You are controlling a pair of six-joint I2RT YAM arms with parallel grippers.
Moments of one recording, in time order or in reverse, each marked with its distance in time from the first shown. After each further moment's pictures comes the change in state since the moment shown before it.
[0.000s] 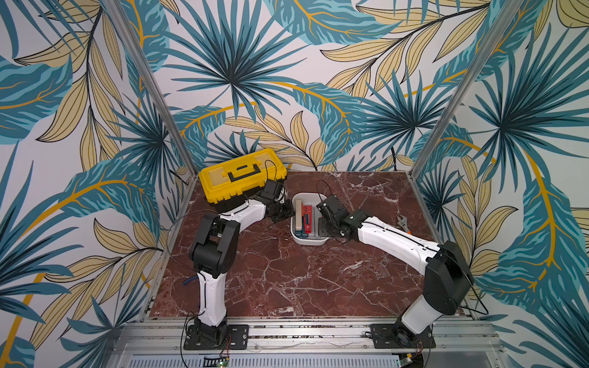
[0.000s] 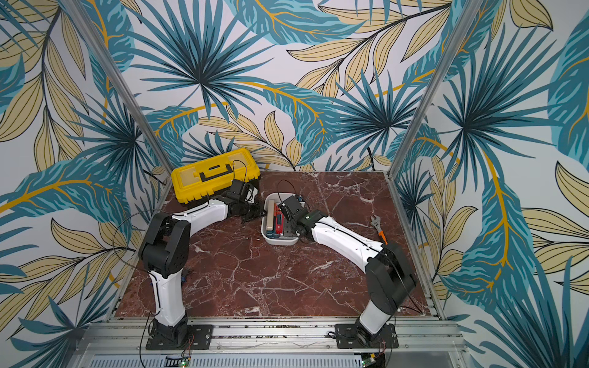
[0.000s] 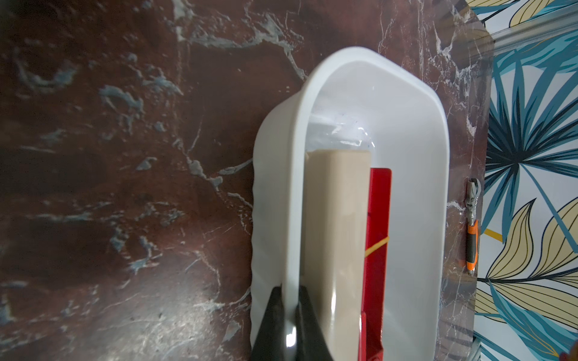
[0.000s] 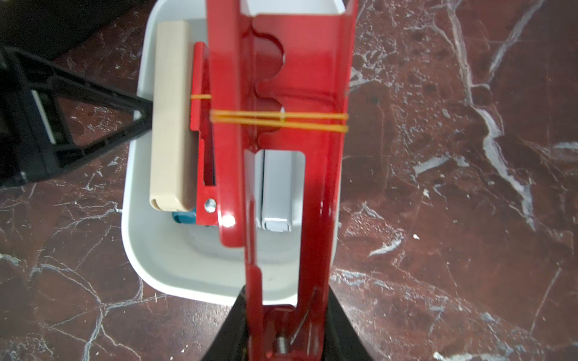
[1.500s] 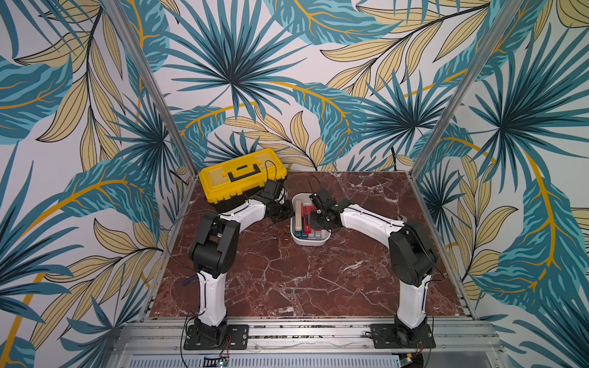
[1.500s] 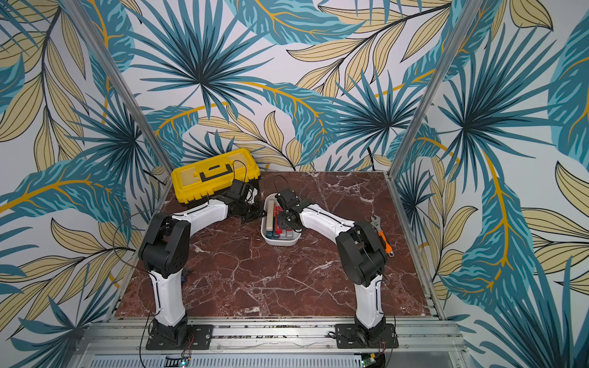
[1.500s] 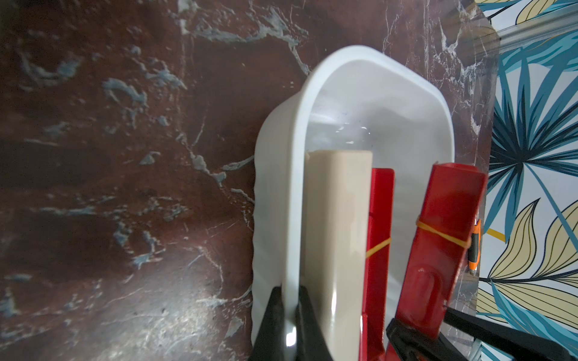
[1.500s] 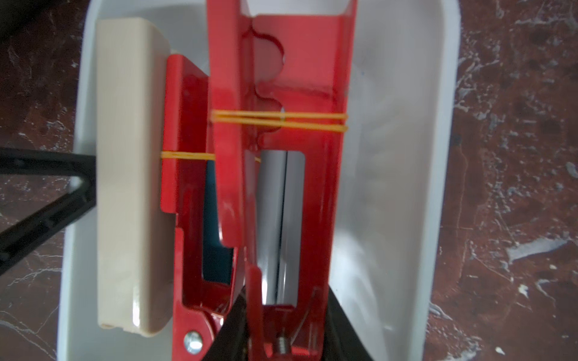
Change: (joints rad) left arm 0.000 0.000 0.002 -0.013 -0.002 0.000; right arm -0.071 0.285 0.172 0.051 -0.120 -0.068
